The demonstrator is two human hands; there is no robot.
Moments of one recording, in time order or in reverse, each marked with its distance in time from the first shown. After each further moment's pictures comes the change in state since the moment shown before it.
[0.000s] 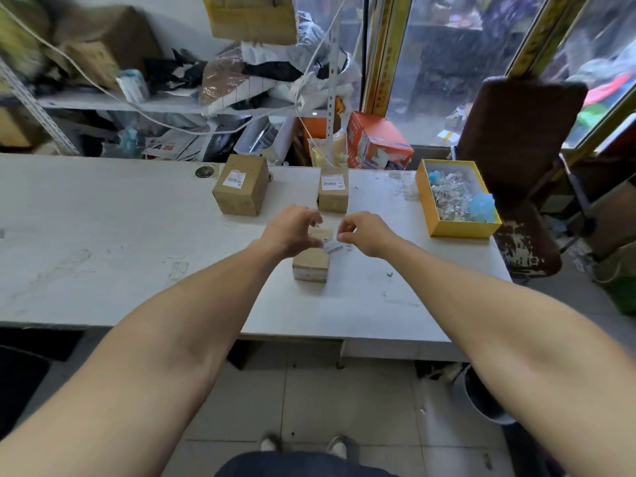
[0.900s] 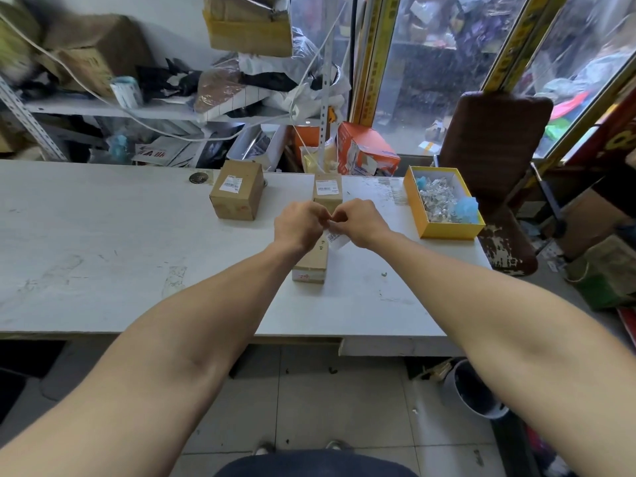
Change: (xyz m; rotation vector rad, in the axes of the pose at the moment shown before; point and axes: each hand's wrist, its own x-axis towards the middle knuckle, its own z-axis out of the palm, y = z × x) left_hand -0.012 0.021 -0.011 -0.217 0.185 -0.153; right_hand -0.015 -0.048 -0.002 -0.131 0.184 -0.036
